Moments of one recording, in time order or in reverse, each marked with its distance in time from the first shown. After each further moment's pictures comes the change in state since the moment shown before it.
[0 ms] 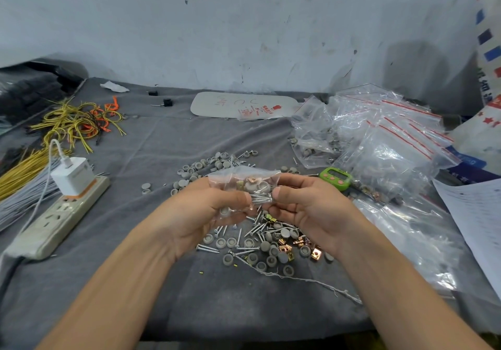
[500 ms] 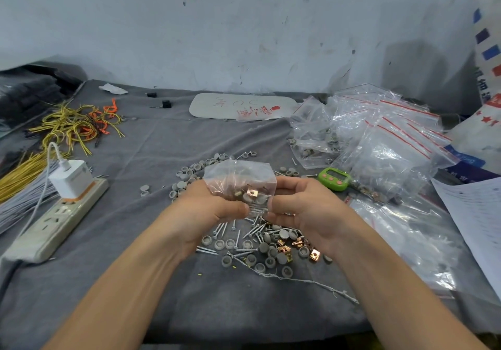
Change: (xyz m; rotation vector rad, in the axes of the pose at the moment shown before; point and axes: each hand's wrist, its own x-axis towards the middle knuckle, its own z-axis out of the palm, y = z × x) left_hand 0.004 -0.009 0.003 0.148 0.096 0.119; right_hand 0.002 0.003 0.000 -0.225 -0.040 -0.030
